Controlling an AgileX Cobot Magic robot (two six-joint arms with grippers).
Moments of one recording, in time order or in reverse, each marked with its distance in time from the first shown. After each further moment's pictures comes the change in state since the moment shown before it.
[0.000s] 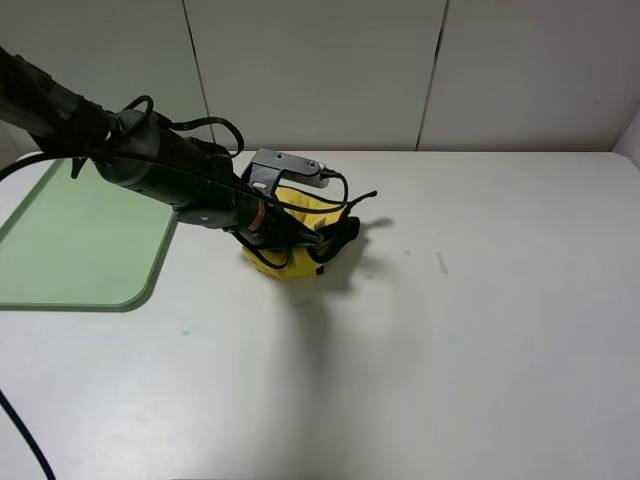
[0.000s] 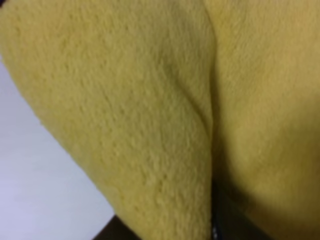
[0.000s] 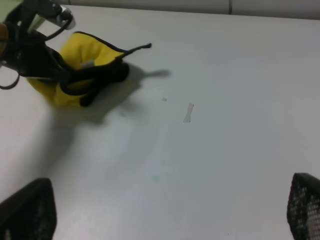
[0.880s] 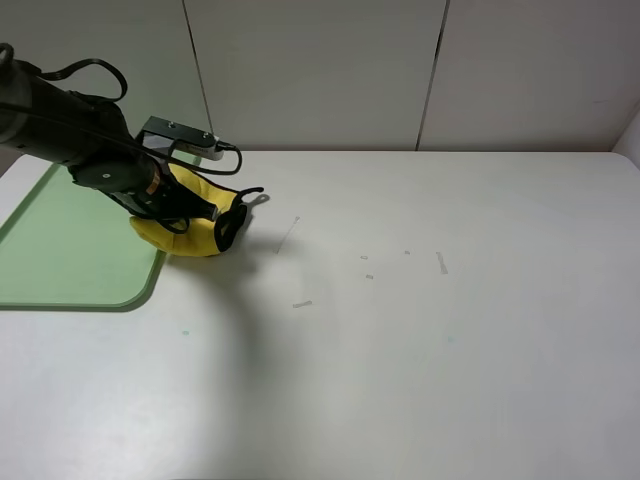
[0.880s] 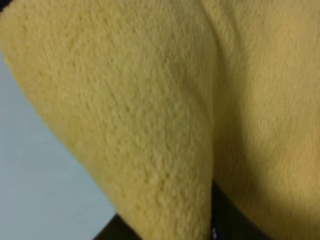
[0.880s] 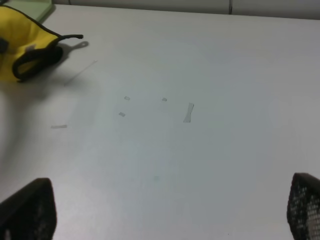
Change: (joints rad) left arm 0.279 -0.157 0.122 0.001 0.157 0.168; right arm 0.000 0.000 0.000 0.000 0.000 0.000
